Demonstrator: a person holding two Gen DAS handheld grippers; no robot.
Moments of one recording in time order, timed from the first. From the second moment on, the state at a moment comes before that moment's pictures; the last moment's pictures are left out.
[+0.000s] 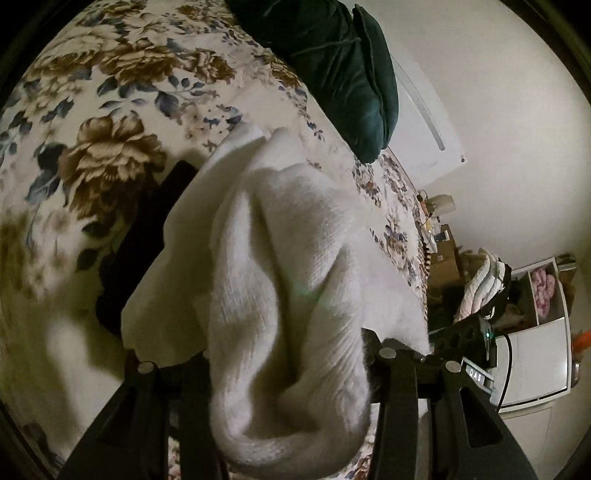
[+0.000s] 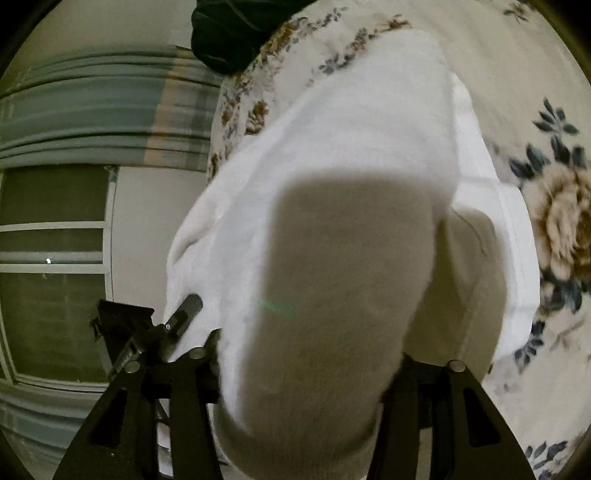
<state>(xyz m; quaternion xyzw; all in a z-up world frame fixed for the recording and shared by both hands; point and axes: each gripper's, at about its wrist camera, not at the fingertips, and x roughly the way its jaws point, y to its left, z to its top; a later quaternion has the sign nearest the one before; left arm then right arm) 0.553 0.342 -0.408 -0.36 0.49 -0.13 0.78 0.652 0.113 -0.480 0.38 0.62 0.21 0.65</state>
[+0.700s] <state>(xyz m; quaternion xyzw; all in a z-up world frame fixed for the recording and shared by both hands) 0.474 0.277 -0.256 -0.08 0.51 -0.02 0.86 0.521 0.124 -0.262 0.05 0.54 -0.07 0.84</state>
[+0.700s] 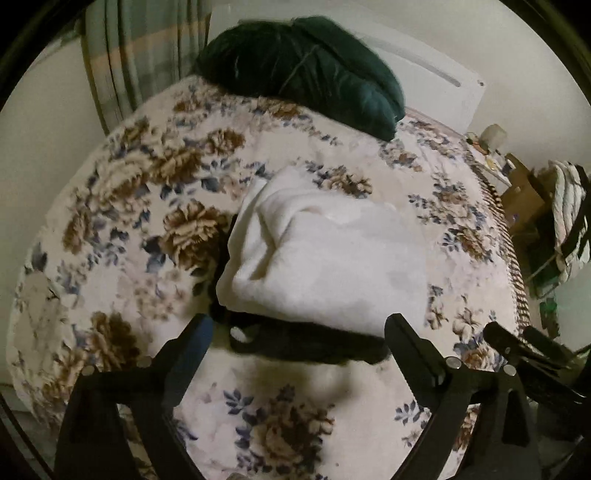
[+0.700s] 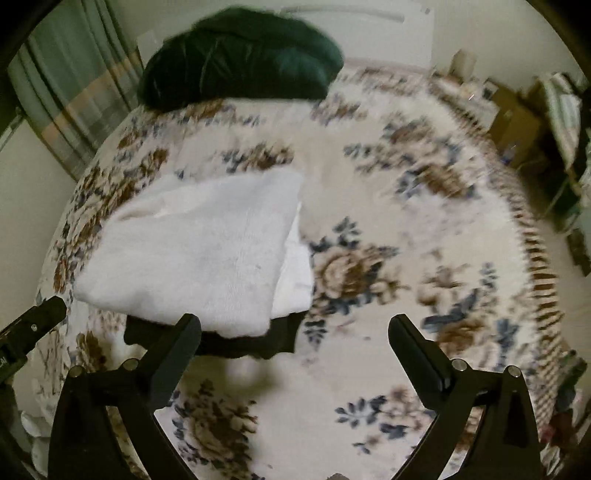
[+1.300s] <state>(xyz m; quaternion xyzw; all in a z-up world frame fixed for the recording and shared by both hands) 0.296 0.231 -0.092 -0.01 0.41 -0.01 0.91 0.284 0.123 0.003 0.03 0.42 -0.06 0.90</state>
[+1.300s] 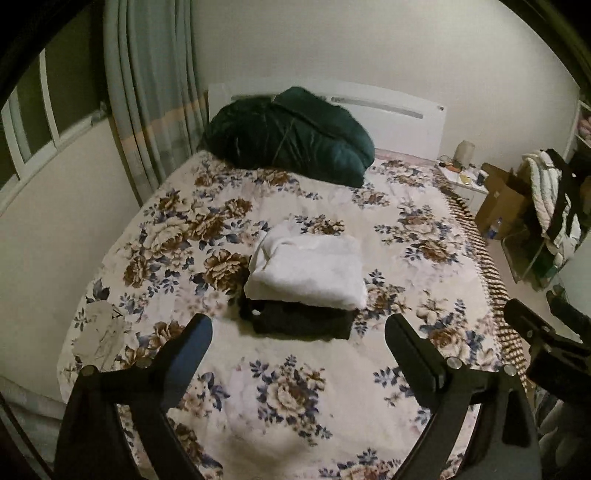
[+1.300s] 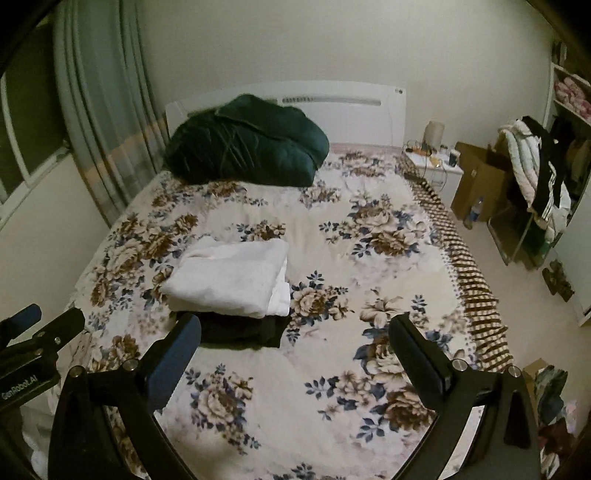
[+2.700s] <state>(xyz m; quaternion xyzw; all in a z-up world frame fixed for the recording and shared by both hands) 0.124 0.233 -0.001 0.00 0.33 0.01 0.94 0.073 0.162 0.150 0.01 0.35 -0.07 0.94</state>
